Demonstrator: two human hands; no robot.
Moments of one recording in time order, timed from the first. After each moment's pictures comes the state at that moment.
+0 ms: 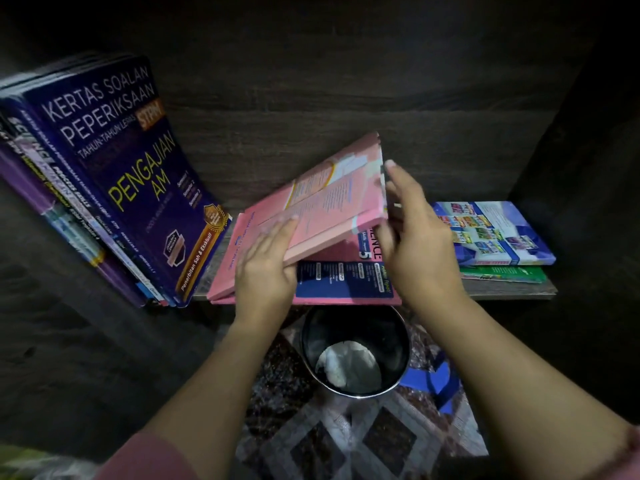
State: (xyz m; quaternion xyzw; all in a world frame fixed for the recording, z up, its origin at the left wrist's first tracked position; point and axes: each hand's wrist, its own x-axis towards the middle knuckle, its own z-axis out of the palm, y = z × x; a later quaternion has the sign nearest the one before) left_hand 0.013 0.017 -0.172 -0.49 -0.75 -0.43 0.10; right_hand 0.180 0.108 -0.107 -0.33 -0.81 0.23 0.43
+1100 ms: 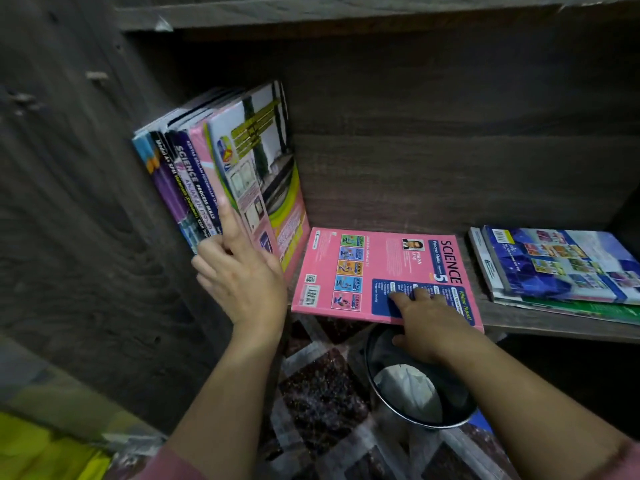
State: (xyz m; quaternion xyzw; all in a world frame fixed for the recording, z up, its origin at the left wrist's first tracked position) left_hand -0.059 -0.046 -0.135 -0.20 -0.86 -0.32 0.33; right_hand 0.121 0.080 -0.160 -0.39 -0.90 0.11 -0.15
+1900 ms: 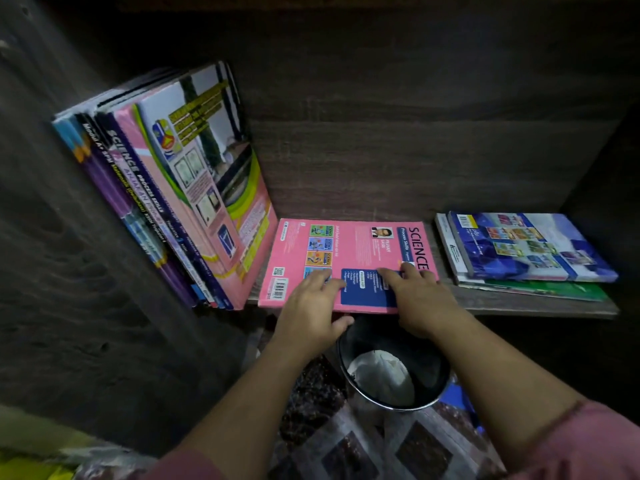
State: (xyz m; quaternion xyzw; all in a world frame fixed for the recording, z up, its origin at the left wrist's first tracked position) left_hand -0.008 -0.002 -0.209 -0.59 -0.78 -0.19 -0.03; right_hand 0.139 0.119 -0.175 -0.43 -0.89 0.07 -0.13
